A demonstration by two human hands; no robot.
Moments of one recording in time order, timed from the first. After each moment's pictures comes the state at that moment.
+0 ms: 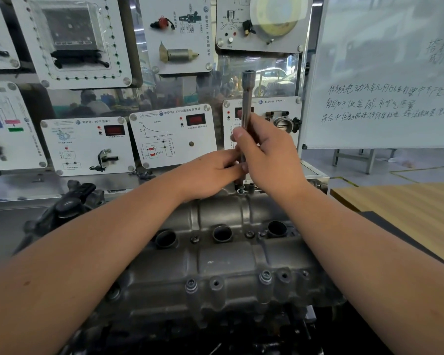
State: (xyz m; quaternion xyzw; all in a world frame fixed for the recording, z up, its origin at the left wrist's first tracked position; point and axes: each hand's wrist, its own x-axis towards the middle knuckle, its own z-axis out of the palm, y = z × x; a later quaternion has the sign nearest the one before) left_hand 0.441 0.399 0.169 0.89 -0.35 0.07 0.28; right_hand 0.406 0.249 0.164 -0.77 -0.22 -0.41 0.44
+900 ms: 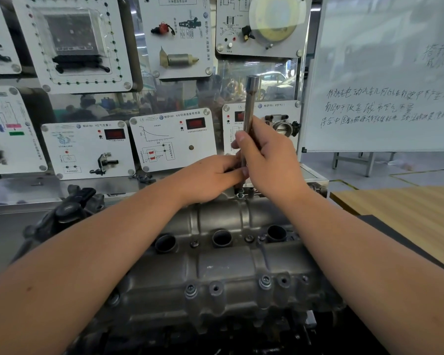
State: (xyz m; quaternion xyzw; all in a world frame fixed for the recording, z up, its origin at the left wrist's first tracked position) left_hand 0.438 0.399 0.172 0.90 -0.35 0.07 0.26; right_hand 0.408 0.248 0.164 -0.77 -0.22 -0.42 0.44
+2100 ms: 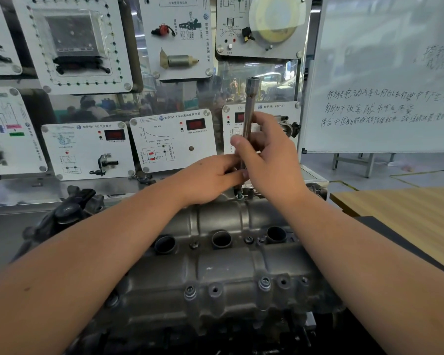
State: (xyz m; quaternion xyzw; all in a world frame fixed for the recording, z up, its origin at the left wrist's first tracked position) left_hand 0.444 0.399 0.170 0.89 -0.36 0.09 0.25; right_hand 0.406 0.249 0.164 -0.76 -0.20 -0.41 0.47
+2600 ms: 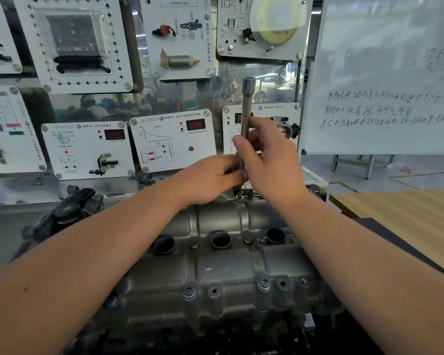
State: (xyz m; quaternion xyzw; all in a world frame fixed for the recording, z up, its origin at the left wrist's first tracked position) left_hand 0.441 0.398 0.172 0.89 -0.36 0.09 0.25; right_hand 0.408 0.249 0.162 -0.76 -0.20 -0.43 0.44
